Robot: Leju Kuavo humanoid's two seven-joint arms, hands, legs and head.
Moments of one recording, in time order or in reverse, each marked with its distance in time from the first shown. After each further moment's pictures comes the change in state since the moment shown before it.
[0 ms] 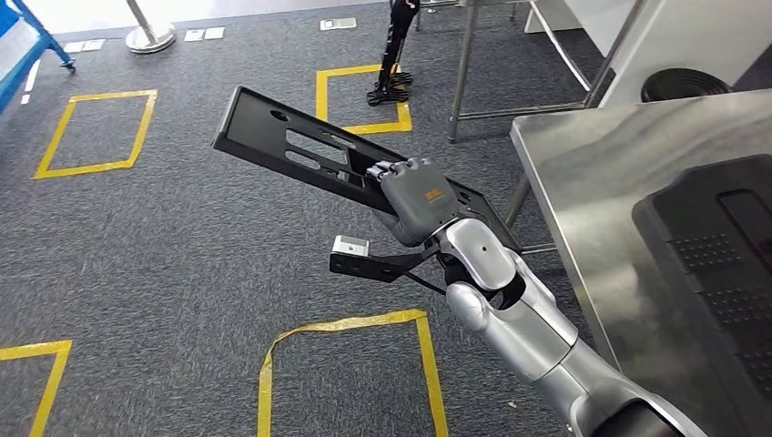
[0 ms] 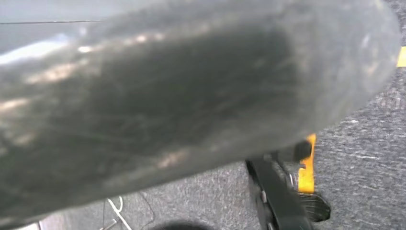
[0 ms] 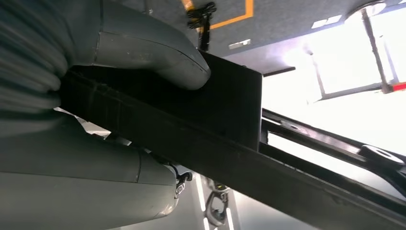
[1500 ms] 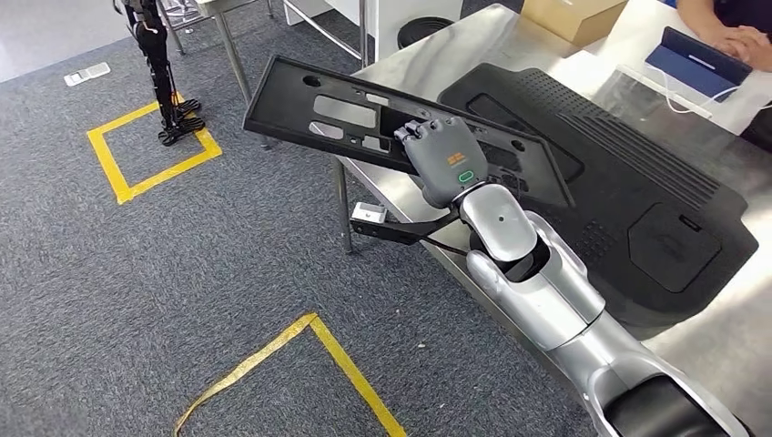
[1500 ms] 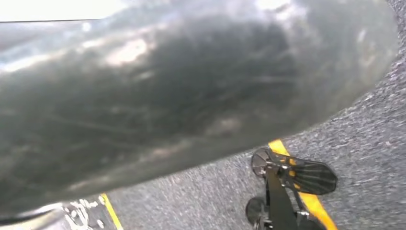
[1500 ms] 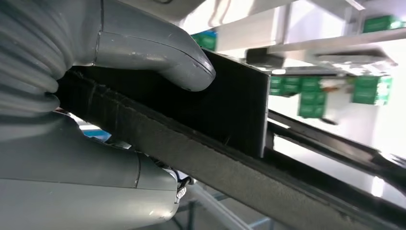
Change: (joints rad) left arm -0.001 0.009 0.030 -0.005 -0.013 -0.009 -0.010; right arm -0.117 -0.062 -0.018 0.025 0.270 0.059 0.074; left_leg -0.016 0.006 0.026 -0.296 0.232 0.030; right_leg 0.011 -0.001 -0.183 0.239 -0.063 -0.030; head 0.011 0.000
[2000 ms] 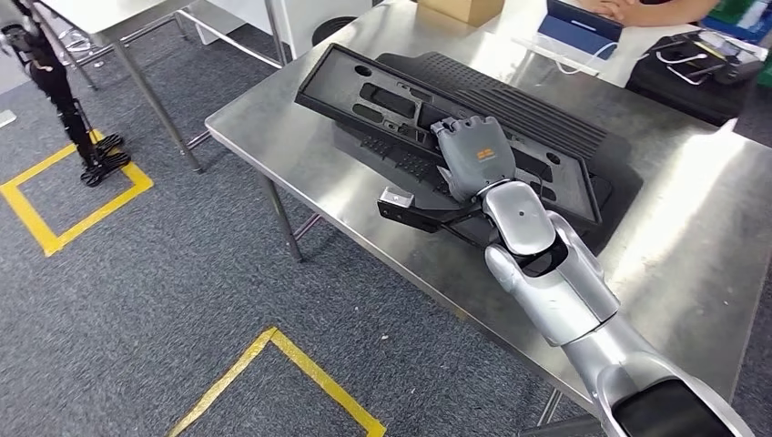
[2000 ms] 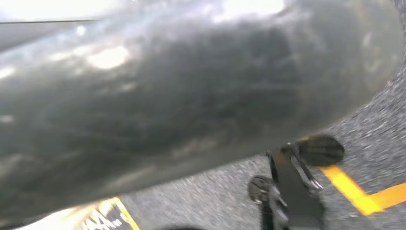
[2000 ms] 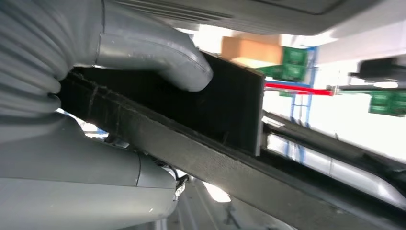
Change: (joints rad) left arm 0.016 -0.017 0.008 0.003 0.001 0.008 0.003; right arm 0.019 -0.009 -0.075 0.050 0.014 0.013 0.018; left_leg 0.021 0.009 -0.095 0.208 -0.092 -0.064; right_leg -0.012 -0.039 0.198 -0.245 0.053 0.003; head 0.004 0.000
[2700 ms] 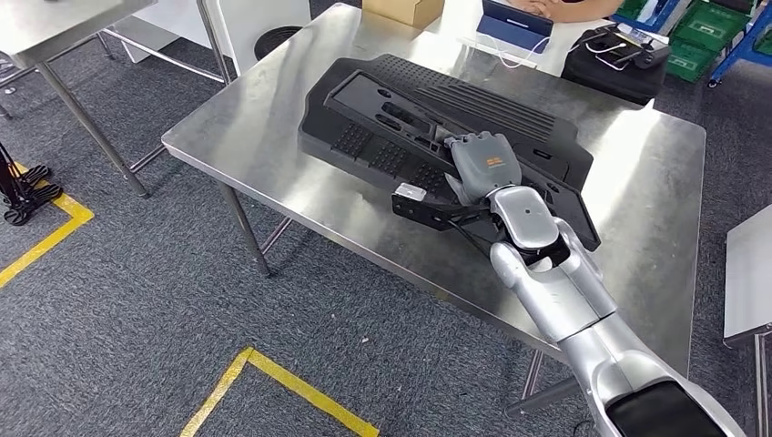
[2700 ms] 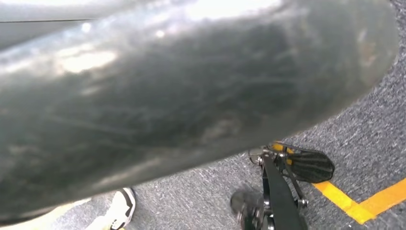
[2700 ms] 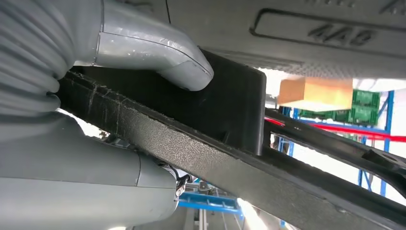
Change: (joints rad) left arm -0.005 -0.002 0.023 -0.001 0.009 0.003 0.004; right arm -0.018 0.033 -0.053 0.134 -0.093 0.043 0.007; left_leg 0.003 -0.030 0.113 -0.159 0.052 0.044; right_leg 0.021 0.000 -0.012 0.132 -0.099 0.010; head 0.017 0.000
